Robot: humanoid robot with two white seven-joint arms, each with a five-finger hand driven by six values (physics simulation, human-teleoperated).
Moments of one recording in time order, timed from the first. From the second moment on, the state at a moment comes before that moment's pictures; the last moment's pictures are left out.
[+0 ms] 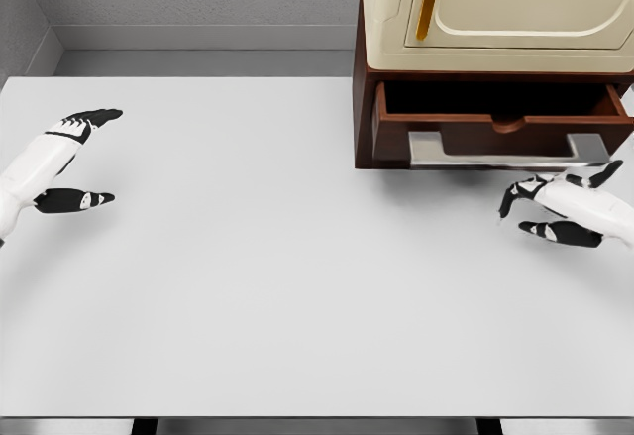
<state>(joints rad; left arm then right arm) -0.12 0.49 0.13 -1.41 -0.44 -0.61 -0.30 -0.15 -0.95 0.34 -1.43 0.16 -0.63 0.27</state>
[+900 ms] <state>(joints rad) -0.12 0.48 0.13 -1.41 -0.44 -0.61 -0.30 0.00 -1.28 0.23 -1.24 -0.33 -0.61 0.25</state>
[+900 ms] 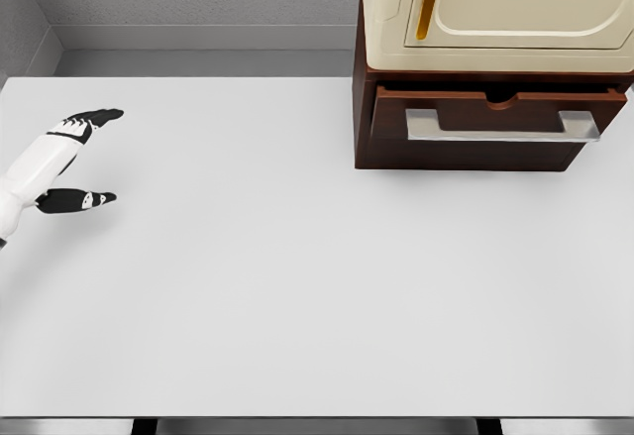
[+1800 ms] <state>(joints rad) -0.12 0.45 0.14 -1.40 -0.44 -0.61 -0.30 0.00 -1.20 0.23 -1.65 -0.17 -0.61 0.25</state>
